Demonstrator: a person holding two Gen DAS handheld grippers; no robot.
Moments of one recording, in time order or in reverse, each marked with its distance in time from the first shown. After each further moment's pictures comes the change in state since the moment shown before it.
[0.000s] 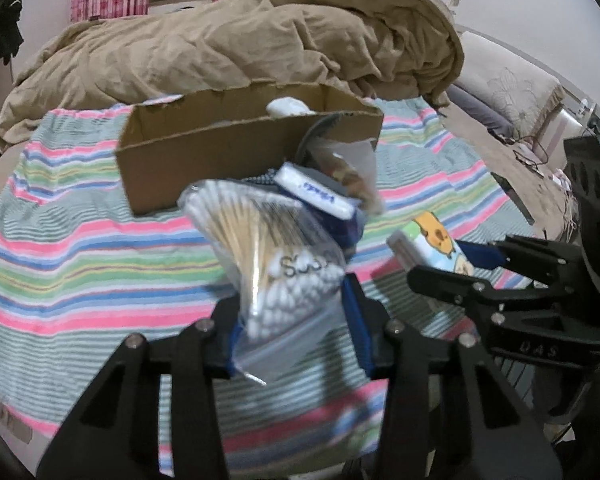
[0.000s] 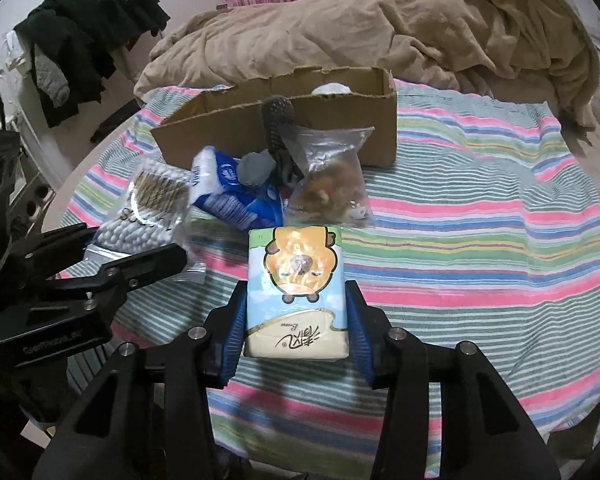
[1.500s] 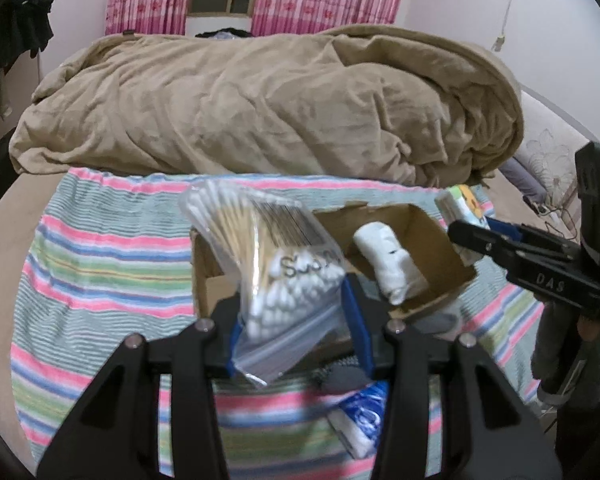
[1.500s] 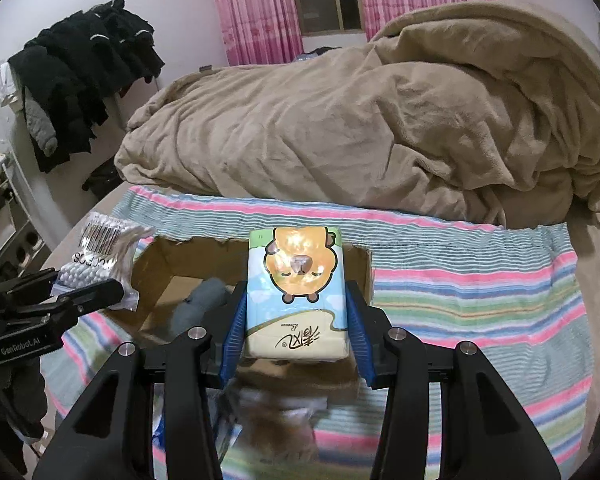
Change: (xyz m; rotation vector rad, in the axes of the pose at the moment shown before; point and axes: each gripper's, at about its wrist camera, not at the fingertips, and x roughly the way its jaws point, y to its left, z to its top) left arm 0.031 0.089 0.134 -0.110 -0.080 0.058; right arm 0.036 -0.041 0.164 -0.015 -0.163 -0.014
